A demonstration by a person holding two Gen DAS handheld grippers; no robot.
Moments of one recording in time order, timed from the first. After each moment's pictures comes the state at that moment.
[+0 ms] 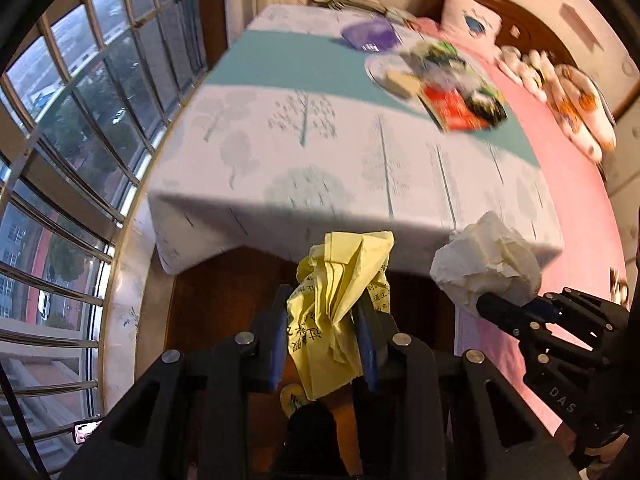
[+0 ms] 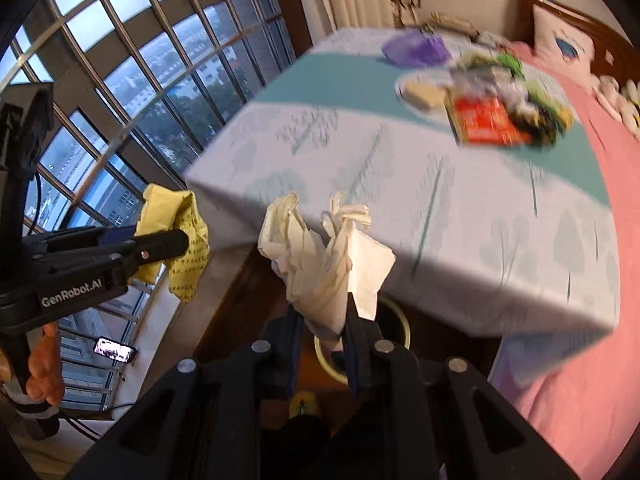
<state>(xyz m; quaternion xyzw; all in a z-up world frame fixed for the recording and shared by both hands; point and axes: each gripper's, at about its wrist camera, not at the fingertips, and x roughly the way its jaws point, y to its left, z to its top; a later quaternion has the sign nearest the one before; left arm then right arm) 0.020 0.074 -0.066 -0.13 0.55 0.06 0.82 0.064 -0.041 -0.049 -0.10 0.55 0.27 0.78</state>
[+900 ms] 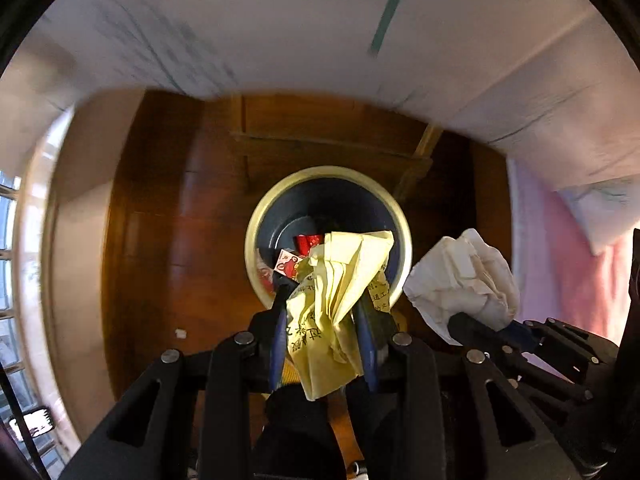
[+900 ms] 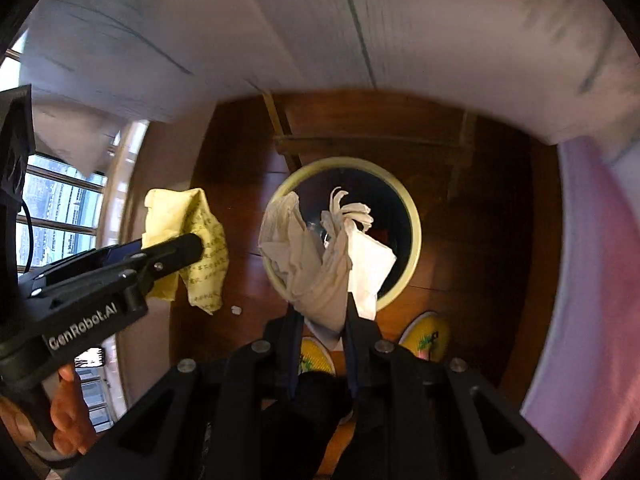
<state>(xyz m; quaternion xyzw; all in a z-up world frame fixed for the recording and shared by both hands) 0.055 -0.007 -0.382 -0.14 0.66 0.04 0.74 0.065 -0.118 -0.343 -0.01 0.69 0.19 0.70</state>
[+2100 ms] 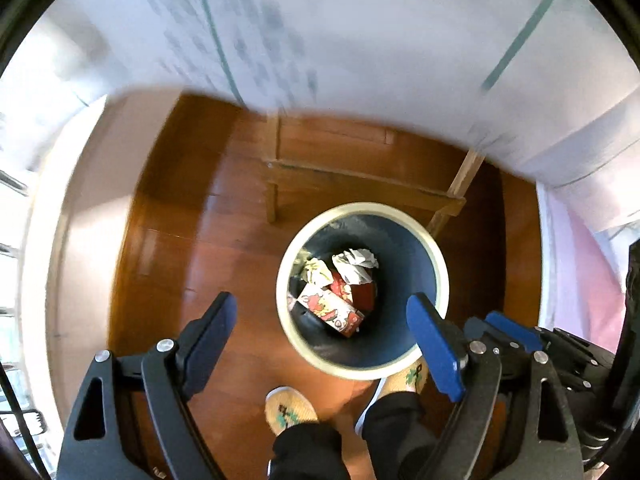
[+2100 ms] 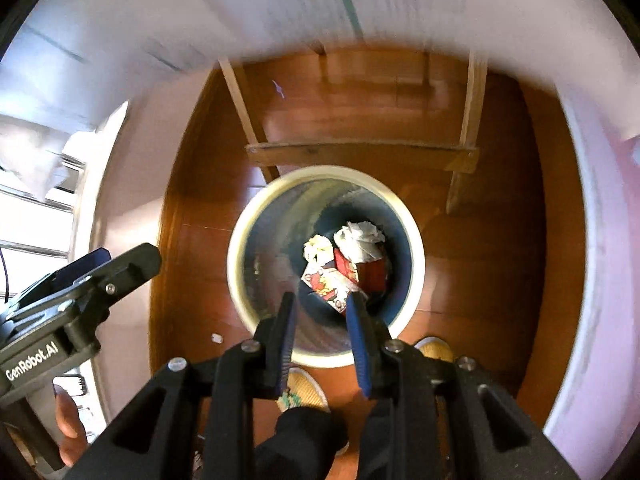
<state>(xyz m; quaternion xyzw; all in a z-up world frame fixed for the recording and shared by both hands) 0.045 0.027 -0.374 -0.14 0.61 0.10 0.78 0.085 -0.112 -0.387 -0.01 0.67 0.17 0.72</state>
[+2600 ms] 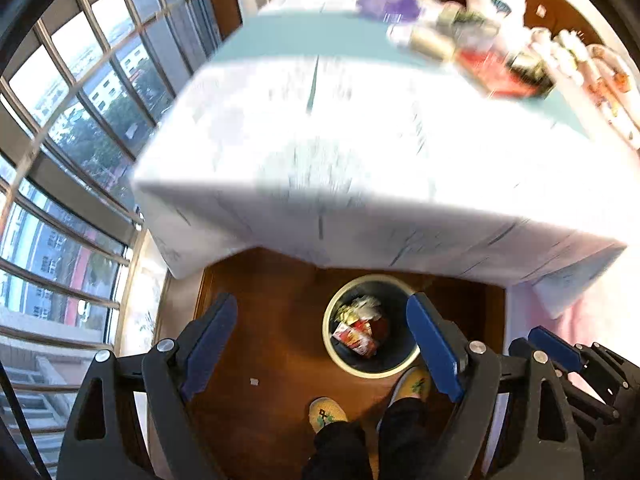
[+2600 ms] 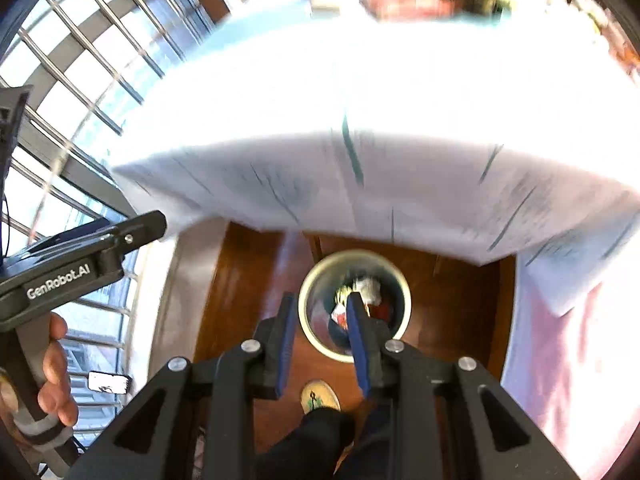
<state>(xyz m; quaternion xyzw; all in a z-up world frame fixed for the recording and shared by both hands) 0.042 0.037 -0.121 -0.08 0.55 0.13 0.82 0.069 -0.106 -0.135 -0.02 0.58 0.20 0.79</state>
